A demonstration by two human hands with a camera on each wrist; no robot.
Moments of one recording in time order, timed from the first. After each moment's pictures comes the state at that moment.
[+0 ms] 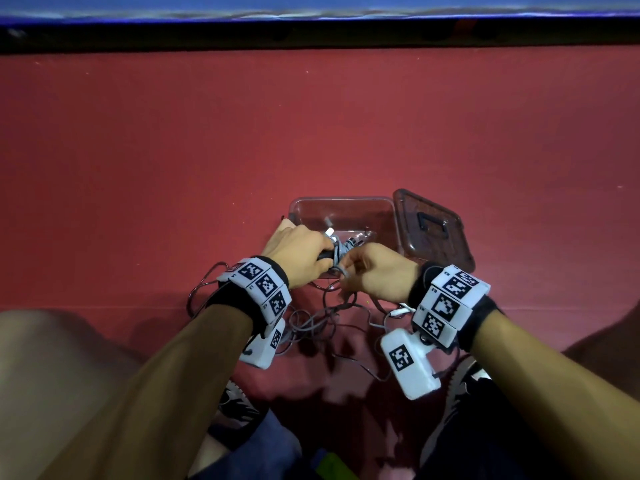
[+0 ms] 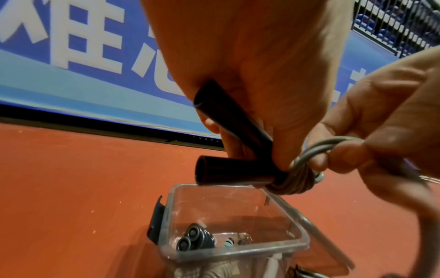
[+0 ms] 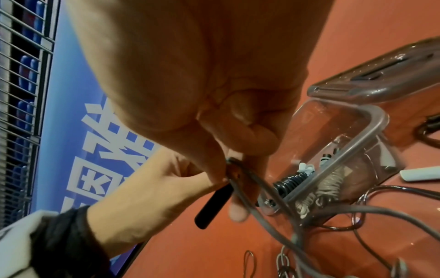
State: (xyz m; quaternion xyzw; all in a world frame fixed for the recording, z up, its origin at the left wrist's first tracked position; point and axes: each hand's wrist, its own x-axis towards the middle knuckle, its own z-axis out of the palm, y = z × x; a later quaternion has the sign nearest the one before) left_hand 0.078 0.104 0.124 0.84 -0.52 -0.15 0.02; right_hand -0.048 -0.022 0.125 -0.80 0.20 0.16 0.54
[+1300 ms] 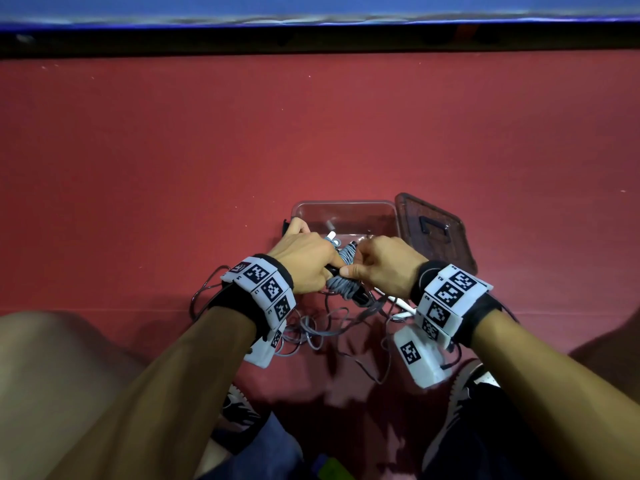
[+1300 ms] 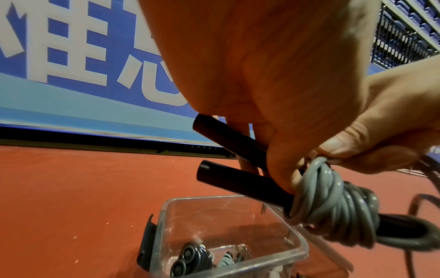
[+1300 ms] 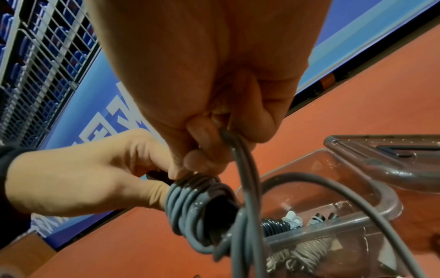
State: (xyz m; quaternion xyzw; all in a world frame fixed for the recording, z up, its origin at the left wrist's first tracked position) left_hand 0.073 0.106 0.138 0.80 -0.57 -0.22 0.00; right_hand -0.045 -0.039 0.135 -0.93 0.16 0.13 0.31
